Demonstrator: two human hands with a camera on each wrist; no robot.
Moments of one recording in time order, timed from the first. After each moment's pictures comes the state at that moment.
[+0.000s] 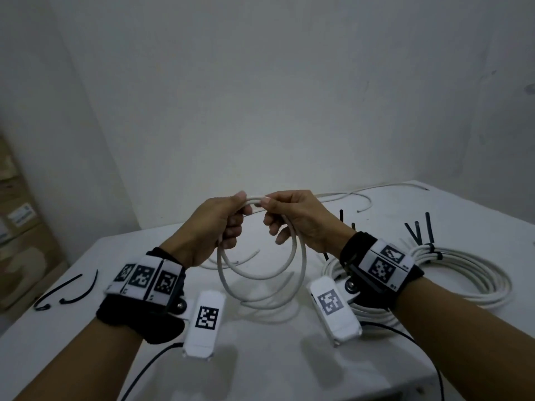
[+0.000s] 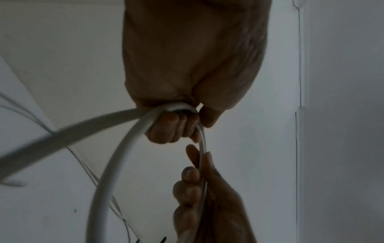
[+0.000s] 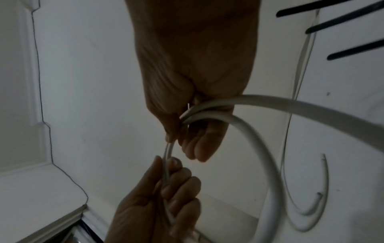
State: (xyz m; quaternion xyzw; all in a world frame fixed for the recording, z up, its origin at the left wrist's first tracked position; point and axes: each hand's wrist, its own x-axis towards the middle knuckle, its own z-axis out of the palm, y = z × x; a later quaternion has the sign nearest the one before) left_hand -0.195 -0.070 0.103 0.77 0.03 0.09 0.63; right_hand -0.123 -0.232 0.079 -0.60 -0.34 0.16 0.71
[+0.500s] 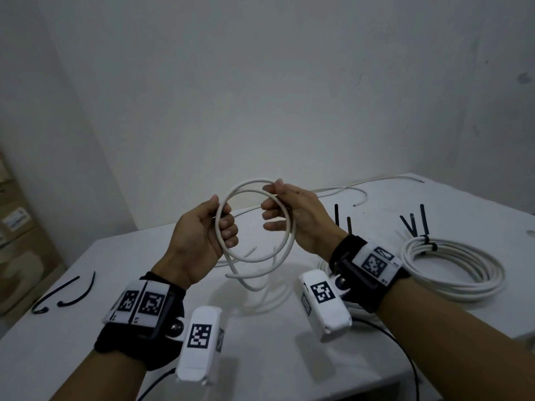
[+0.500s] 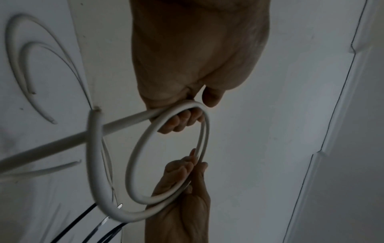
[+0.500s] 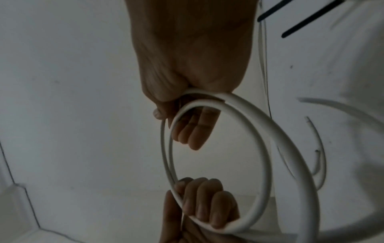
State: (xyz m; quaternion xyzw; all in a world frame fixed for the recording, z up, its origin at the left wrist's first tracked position) left_hand -0.205 -0.070 0.082 0.56 0.02 0.10 0.82; right_hand -0.121 -0.228 0.068 -0.48 -0.26 0.15 0.83
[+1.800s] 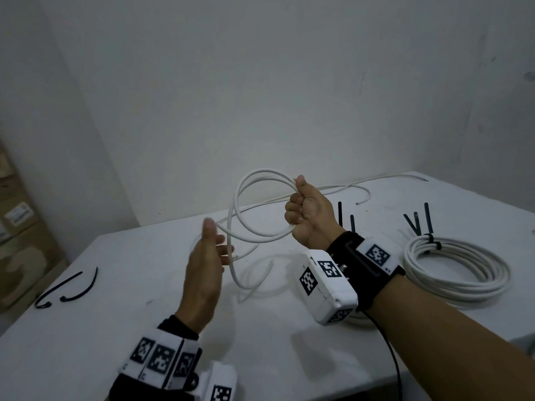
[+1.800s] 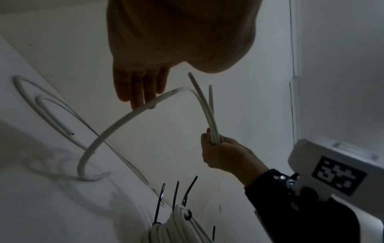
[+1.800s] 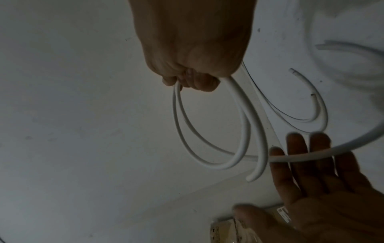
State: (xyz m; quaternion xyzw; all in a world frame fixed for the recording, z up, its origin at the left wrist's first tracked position) left_hand -0.228 -0.085 0.028 0.72 0.17 0.28 0.61; right_hand -0.109 -0.215 0.068 -0.31 0.00 0.15 0.94
